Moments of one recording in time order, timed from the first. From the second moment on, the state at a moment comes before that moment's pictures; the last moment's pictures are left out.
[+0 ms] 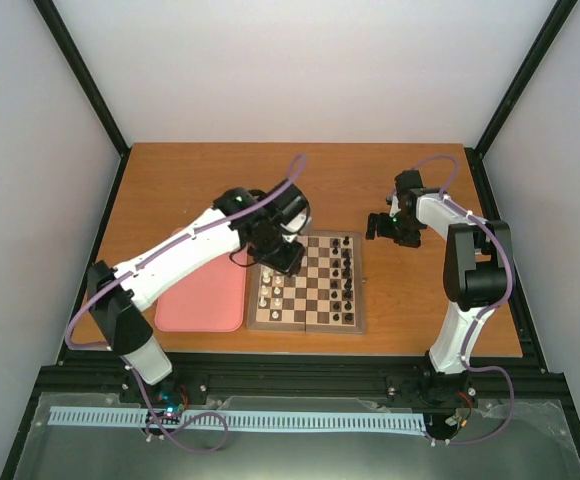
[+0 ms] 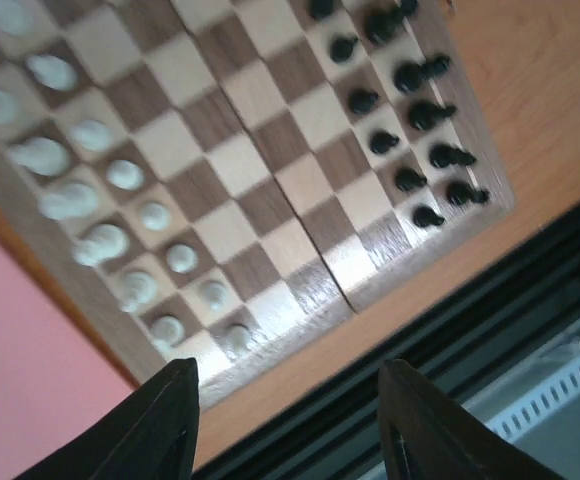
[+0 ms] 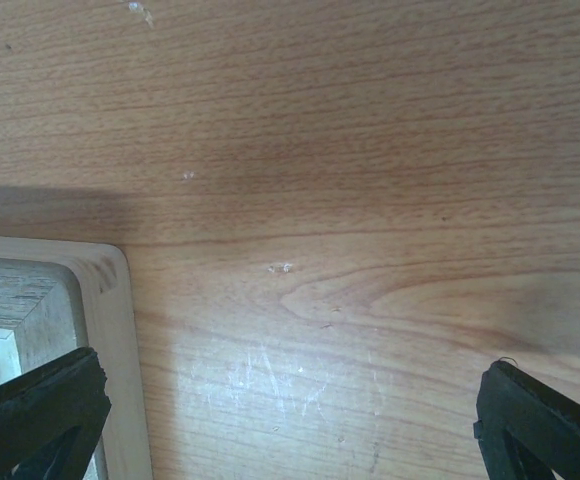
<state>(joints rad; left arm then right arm) -0.86 1.66 1.62 -1.24 0.12 -0.35 0.10 1.89 1.29 -0.71 -0.20 0.20</state>
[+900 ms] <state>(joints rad) 0.05 1.94 1.52 -1.08 -0.05 -0.39 0.10 1.87 1.29 -0.73 -0.20 0.20</state>
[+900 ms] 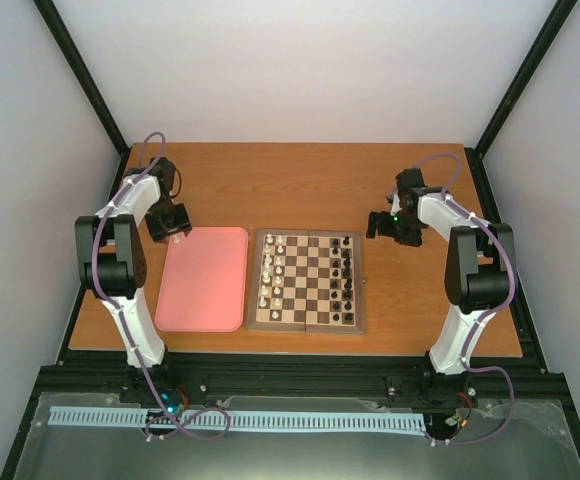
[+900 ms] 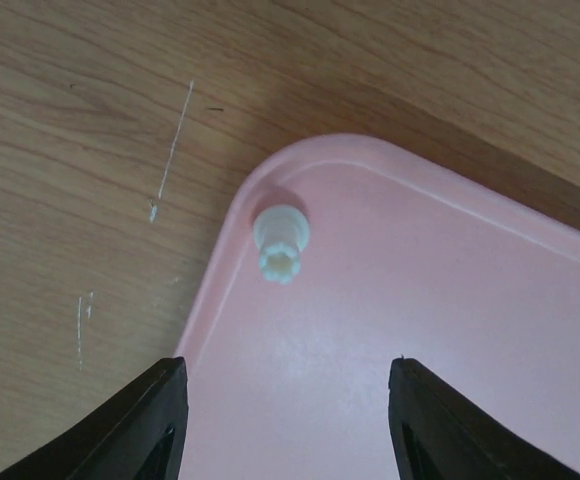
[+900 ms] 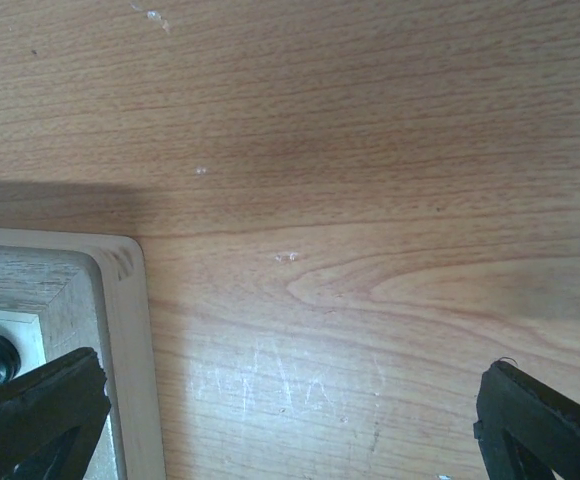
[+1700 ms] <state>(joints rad) 0.08 2.10 1.61 -1.04 -0.04 -0.38 0.10 1.89 1.32 -0.75 -0.19 0.21</state>
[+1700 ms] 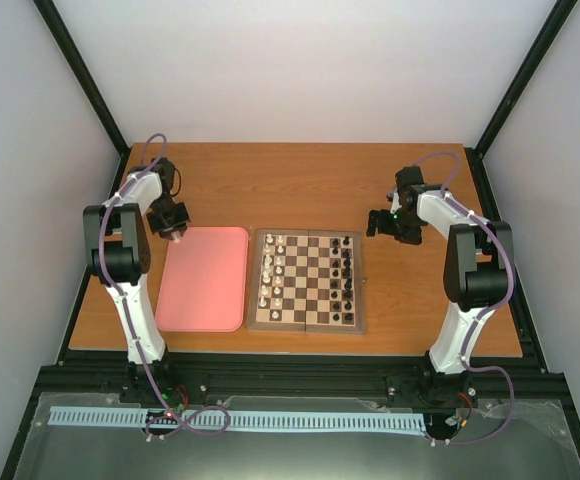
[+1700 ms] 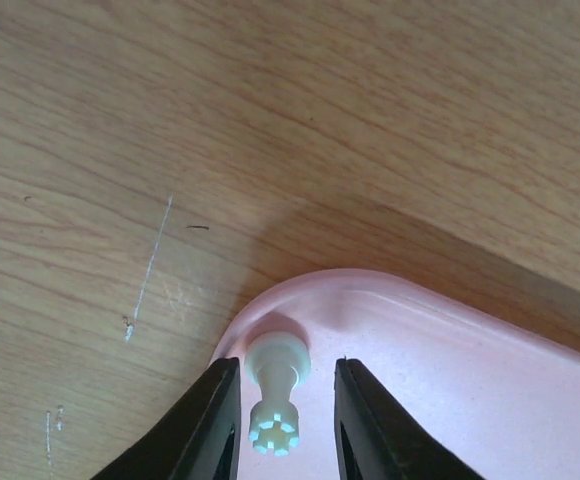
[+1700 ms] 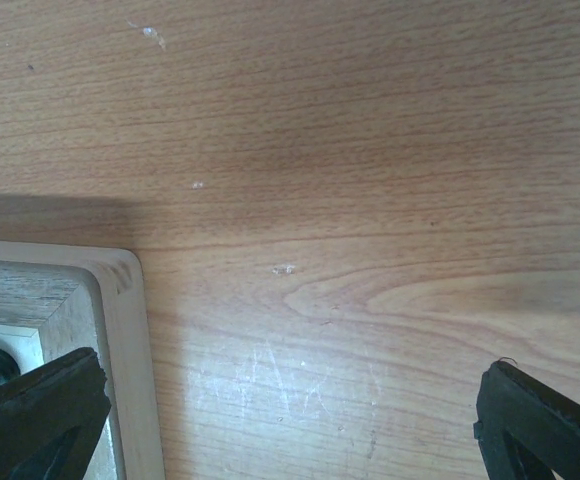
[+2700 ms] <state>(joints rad) -0.44 1.50 1.27 -1.17 0.14 -0.42 0.10 1.90 1.32 -0.75 -0.18 0.21</state>
